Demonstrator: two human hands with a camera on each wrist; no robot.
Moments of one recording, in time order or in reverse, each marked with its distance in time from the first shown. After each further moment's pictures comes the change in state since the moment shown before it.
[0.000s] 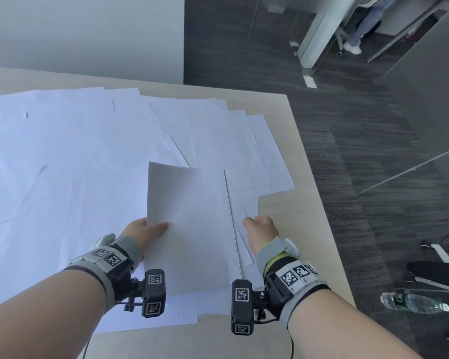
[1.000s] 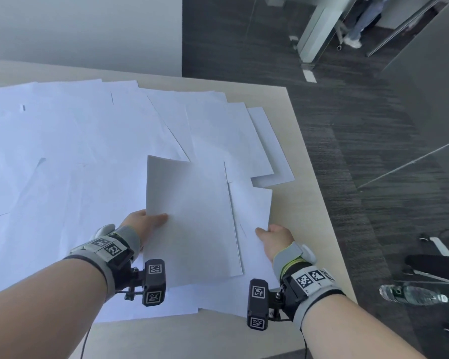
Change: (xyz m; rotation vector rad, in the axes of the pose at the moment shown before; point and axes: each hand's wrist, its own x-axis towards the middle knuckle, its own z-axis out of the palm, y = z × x) left_hand -0.004 0.005 -0.001 -0.046 0.006 -0.059; right_hand 0.025 0.054 -0.023 -0.033 0.009 -0.079
